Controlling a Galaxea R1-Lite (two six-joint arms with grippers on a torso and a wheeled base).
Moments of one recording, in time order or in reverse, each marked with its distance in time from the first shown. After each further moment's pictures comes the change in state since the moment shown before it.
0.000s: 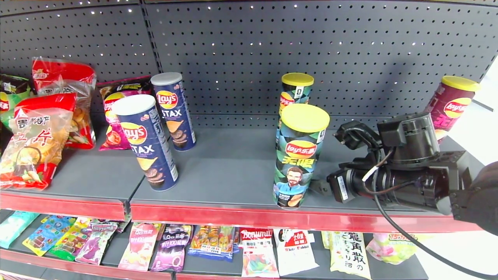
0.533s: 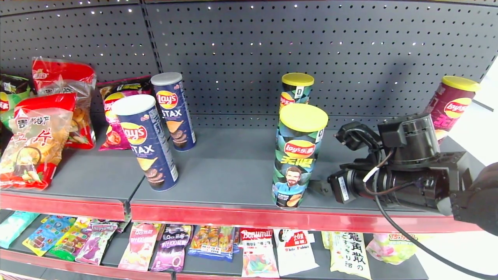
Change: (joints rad) left arm 0.000 0.000 0.000 0.000 0.000 0.001; right arm -0.011 -0.003 0.009 -0.001 -0.001 0.003
